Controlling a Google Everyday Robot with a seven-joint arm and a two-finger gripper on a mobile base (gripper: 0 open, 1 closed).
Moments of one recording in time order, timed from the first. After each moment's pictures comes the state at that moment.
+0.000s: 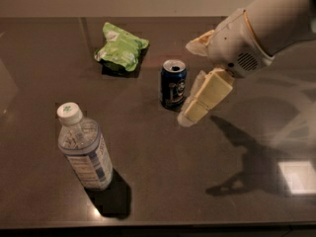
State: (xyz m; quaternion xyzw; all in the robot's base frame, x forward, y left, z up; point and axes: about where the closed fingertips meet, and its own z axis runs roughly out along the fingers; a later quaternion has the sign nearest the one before) arm 0.460 -0.057 0.973 -0.63 0.70 0.16 0.31
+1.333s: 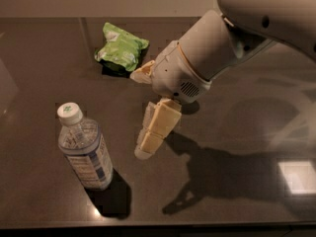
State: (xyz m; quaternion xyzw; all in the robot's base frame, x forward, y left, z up) arm 0.419 0.040 0.934 -0.71 0.61 0.24 0.27
